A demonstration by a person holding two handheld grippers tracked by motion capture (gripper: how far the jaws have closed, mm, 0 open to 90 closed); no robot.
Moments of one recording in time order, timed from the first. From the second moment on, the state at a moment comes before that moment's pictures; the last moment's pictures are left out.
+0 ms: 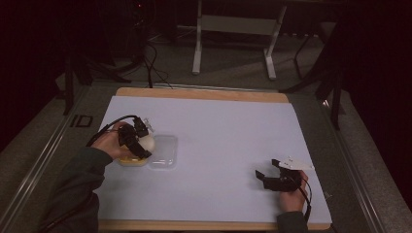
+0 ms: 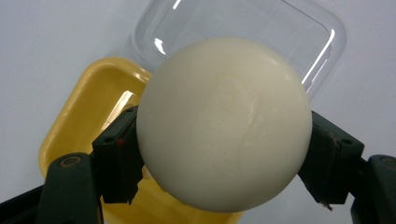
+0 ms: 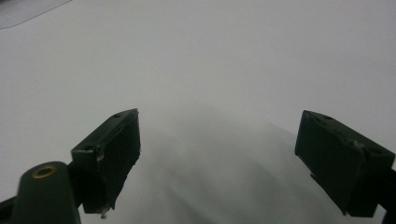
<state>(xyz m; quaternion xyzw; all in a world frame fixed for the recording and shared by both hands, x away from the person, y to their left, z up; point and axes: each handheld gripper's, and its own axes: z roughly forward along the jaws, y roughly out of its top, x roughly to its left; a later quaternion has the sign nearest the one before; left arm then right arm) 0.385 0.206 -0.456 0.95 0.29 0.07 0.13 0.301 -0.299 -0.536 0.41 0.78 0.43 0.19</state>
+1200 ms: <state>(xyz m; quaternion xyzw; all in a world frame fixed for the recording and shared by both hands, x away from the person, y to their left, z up) 0.394 0.222 -0.466 0.92 0.38 0.07 0.10 0.301 -0.299 -0.536 0.41 0.78 0.44 0.19</state>
